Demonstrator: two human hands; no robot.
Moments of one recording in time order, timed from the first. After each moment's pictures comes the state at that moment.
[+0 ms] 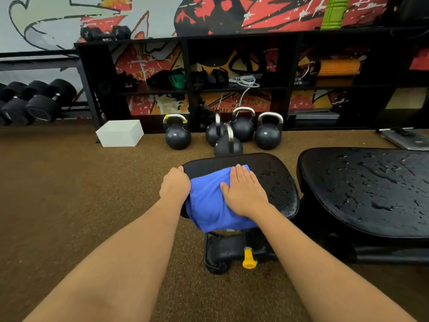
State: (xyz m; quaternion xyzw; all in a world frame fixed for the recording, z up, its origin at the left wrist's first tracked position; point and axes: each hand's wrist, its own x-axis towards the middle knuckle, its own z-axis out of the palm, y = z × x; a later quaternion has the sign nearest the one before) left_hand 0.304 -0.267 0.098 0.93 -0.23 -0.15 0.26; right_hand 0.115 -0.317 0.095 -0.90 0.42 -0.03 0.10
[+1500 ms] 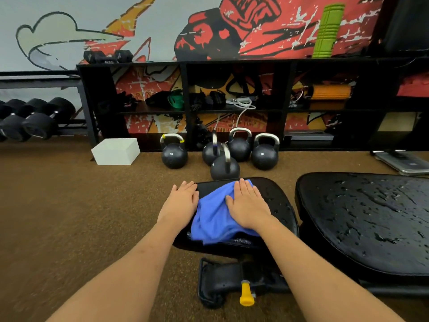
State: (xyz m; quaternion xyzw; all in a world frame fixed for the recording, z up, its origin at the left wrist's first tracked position) left_hand 0.302 -0.273 0.091 0.82 -0.56 0.02 0.15; right_hand 0.120 -0.367 0.097 -0.90 0.43 -0.04 0.10
